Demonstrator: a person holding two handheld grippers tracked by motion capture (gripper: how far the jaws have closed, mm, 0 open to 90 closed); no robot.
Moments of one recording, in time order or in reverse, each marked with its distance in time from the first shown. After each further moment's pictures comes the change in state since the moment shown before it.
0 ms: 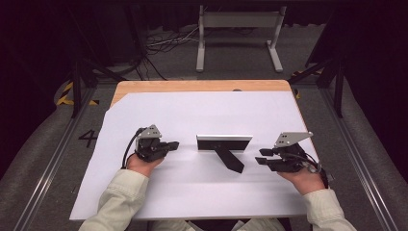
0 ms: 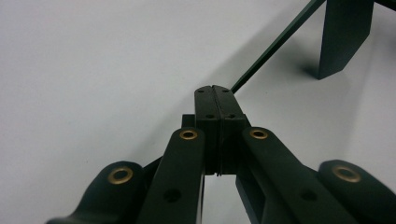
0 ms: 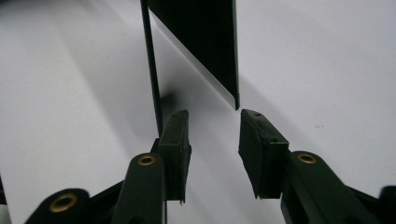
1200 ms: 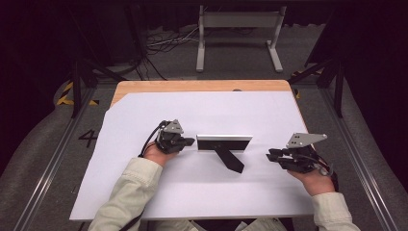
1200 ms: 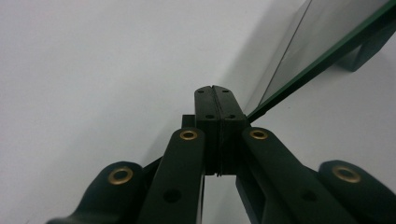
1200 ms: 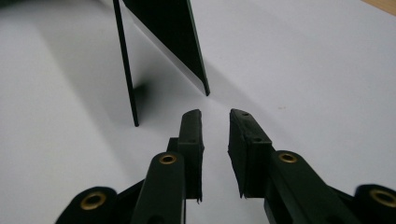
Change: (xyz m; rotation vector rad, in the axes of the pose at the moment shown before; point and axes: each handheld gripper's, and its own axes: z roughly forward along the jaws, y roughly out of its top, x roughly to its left) left arm 0.005 0.024 0.058 0.119 -0.029 0.167; right arm -0.012 -0.017 -0.020 -0.030 -0.063 0.019
